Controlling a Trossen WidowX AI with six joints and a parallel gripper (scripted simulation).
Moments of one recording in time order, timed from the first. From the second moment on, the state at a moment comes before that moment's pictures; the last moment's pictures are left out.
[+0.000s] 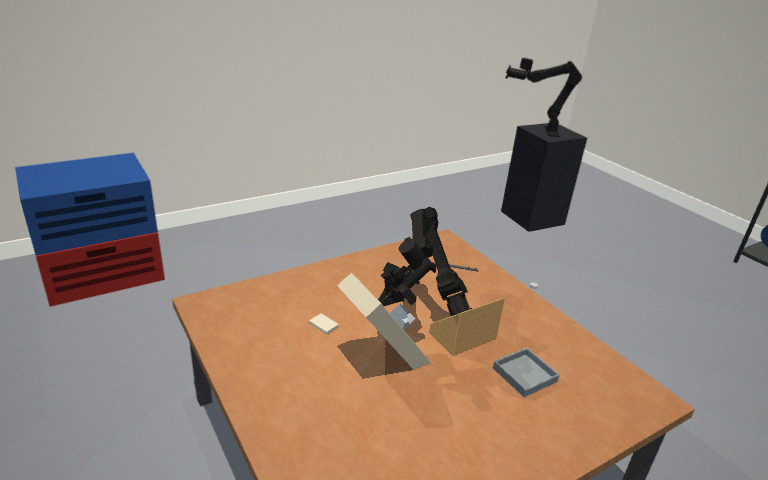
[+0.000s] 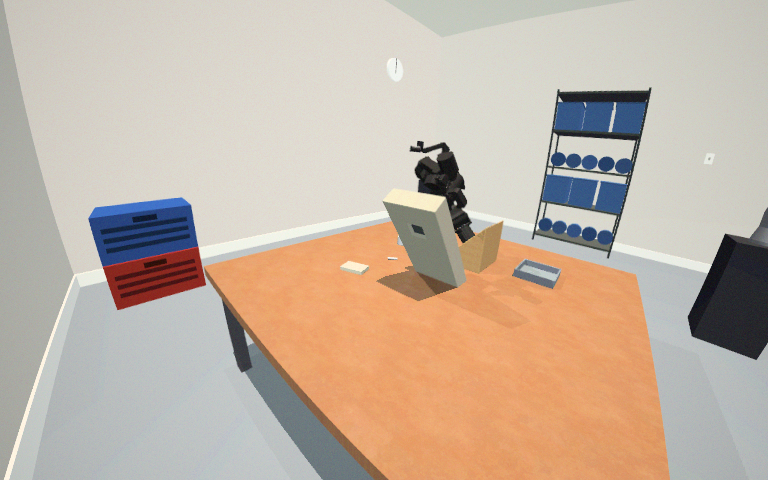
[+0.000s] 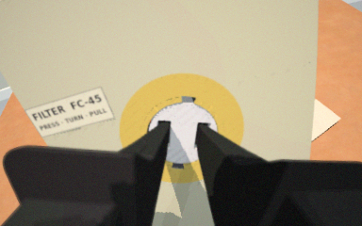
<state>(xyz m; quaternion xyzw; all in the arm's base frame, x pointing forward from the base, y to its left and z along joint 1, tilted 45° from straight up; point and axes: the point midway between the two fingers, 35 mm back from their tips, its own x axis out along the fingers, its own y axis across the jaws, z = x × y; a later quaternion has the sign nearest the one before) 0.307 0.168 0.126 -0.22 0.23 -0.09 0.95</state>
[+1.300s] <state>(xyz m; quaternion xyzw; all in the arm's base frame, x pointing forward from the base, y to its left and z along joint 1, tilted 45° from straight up) 0.310 0.168 0.125 -0.11 0.21 -0.12 0.96</state>
